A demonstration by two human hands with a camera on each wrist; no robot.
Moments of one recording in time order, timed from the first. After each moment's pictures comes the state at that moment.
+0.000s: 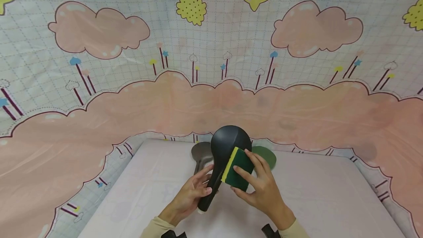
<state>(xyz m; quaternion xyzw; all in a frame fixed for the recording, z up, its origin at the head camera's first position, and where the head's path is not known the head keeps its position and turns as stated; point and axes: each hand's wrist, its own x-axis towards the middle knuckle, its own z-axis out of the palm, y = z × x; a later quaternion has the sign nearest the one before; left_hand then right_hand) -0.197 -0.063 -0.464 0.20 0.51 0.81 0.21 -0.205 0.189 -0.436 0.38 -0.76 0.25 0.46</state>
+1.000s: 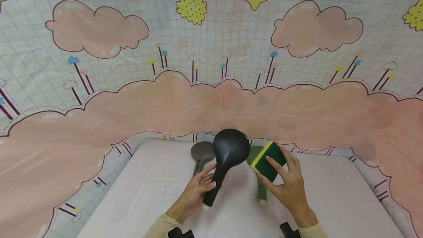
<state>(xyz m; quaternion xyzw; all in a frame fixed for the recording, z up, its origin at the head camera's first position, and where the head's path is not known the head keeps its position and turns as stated) -0.211 -0.047 -0.481 0.13 0.52 0.82 0.18 -0.210 0.252 -0.443 0.24 -0.81 0.27 0.47</state>
